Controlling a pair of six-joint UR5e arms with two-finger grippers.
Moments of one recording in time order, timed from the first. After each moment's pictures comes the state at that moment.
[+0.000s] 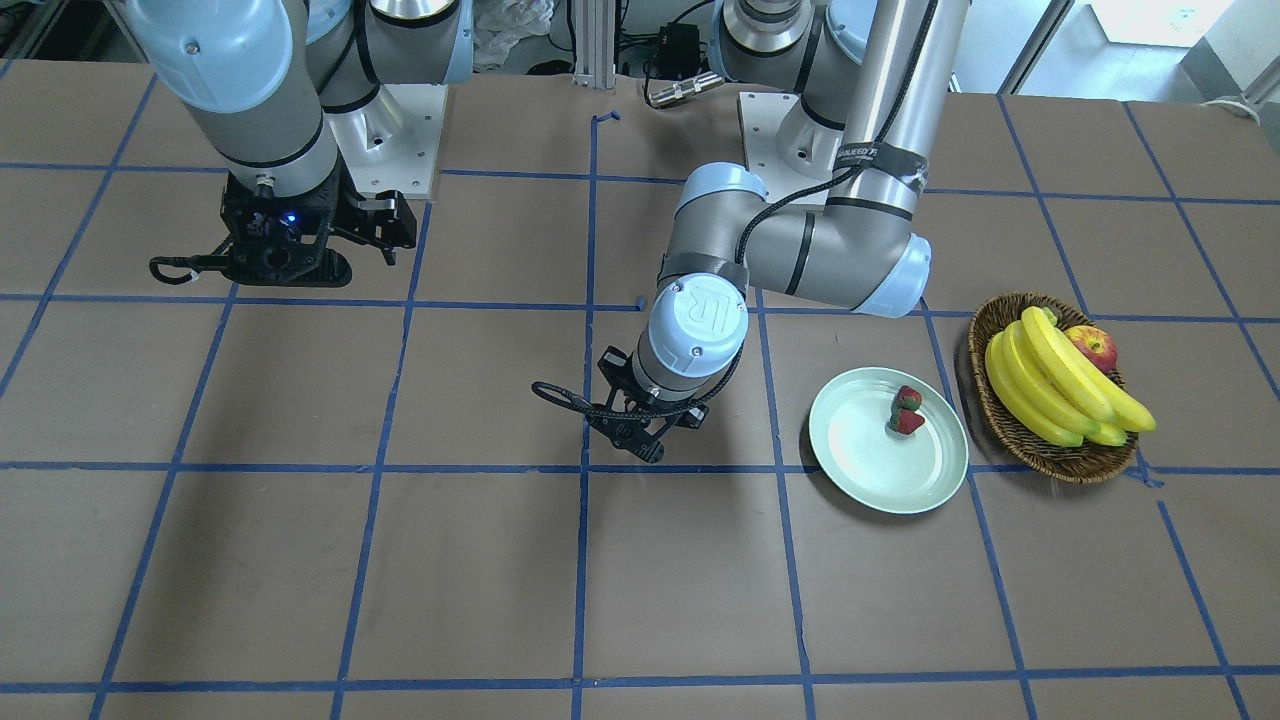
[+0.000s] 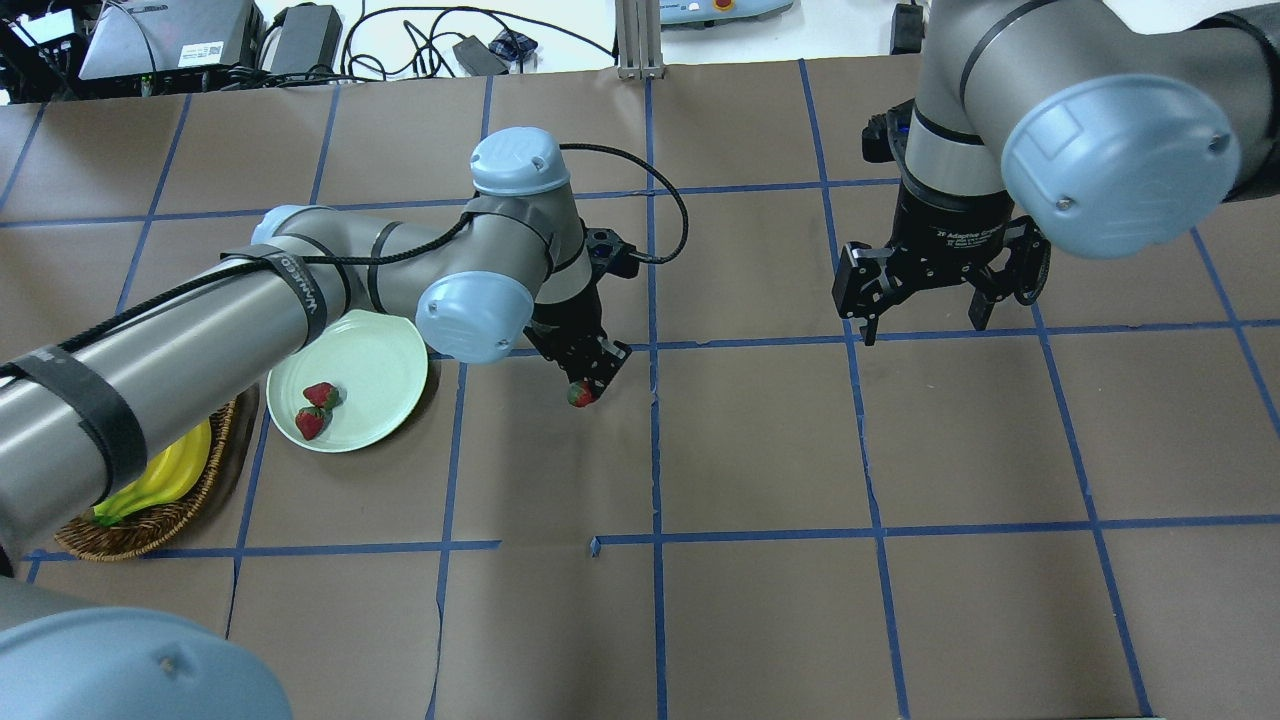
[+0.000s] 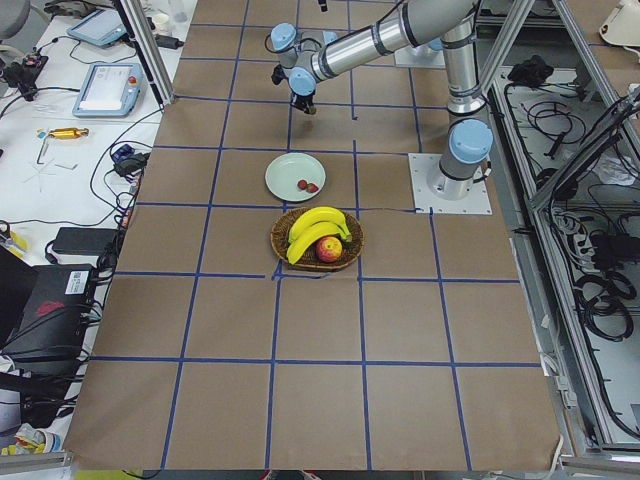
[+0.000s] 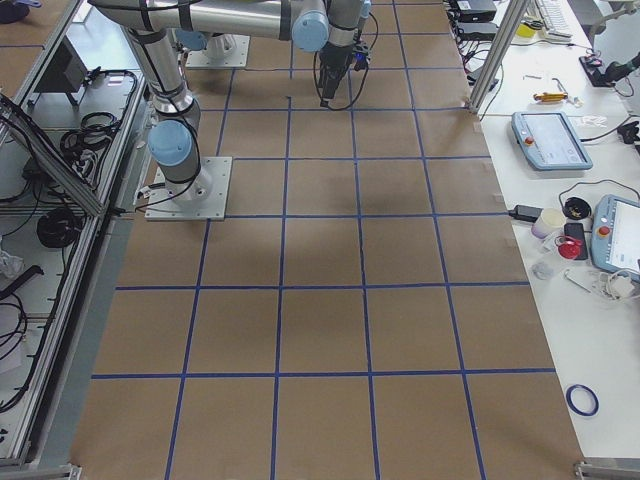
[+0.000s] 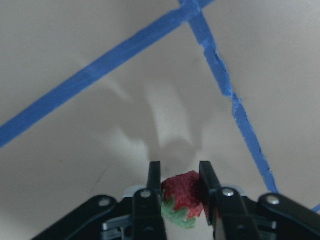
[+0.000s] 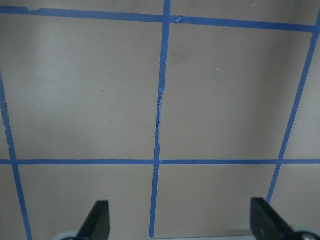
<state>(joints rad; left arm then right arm) -1.80 -2.00 -1.73 -1.16 1.46 0.30 1.63 -1.53 1.68 -1.49 -1.66 0.02</state>
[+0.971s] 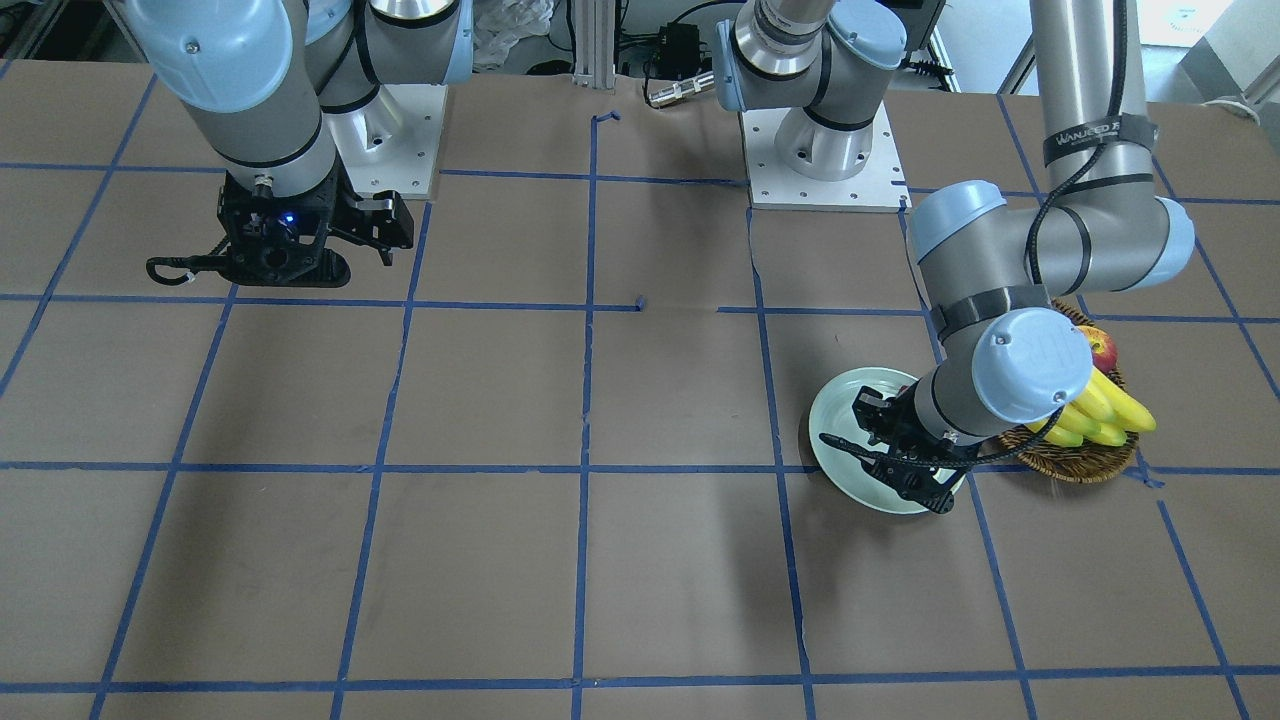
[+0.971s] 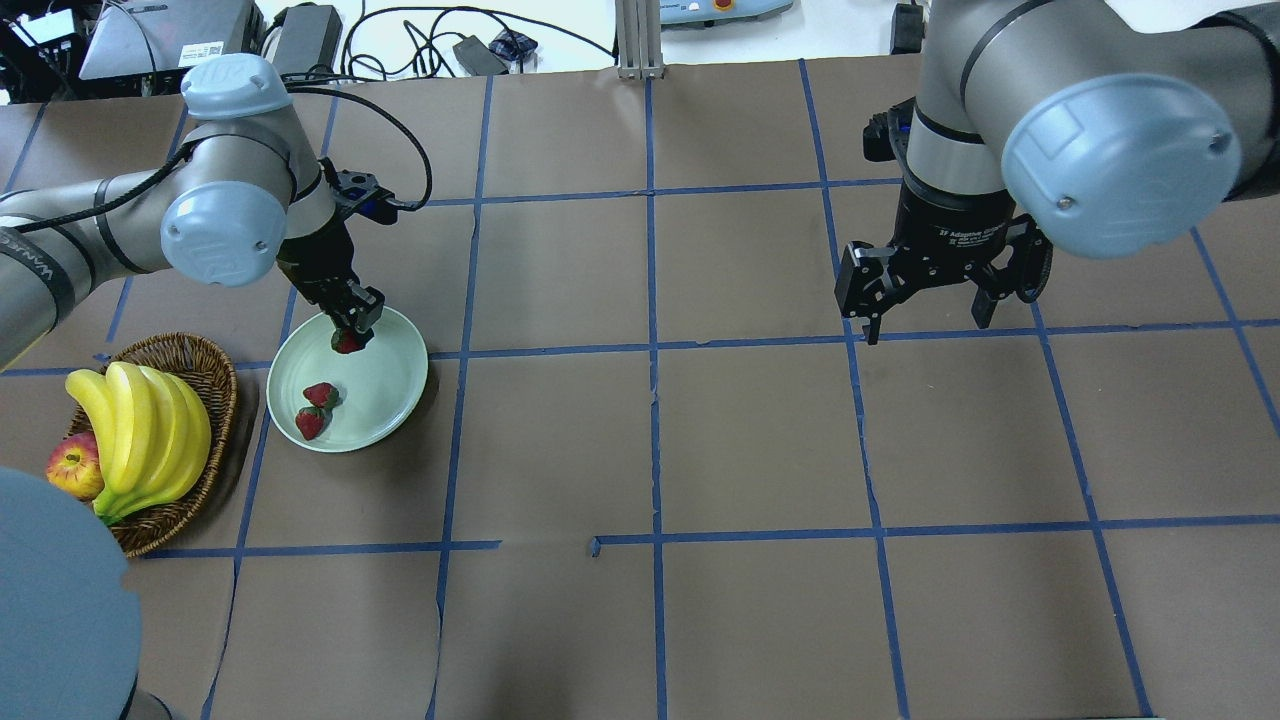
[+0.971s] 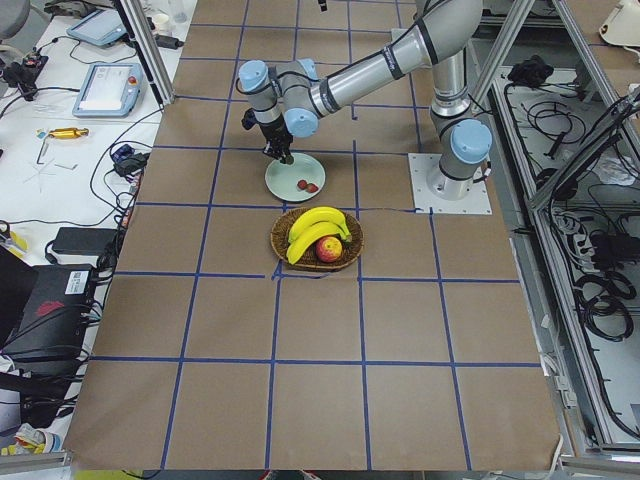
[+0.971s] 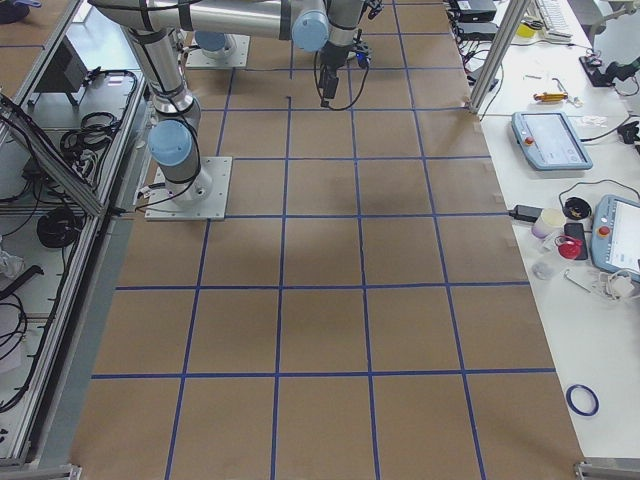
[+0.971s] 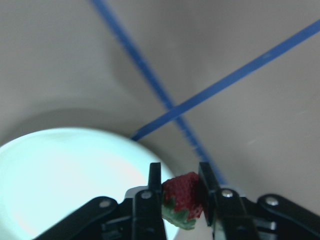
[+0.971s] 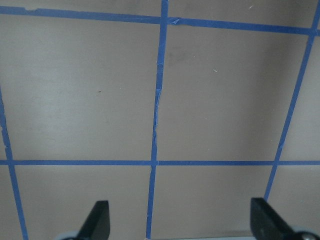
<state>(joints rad) -1.42 -1.96 -1.72 -1.23 1.67 0.69 1.63 -1.53 1.68 -1.50 -1.67 0.01</state>
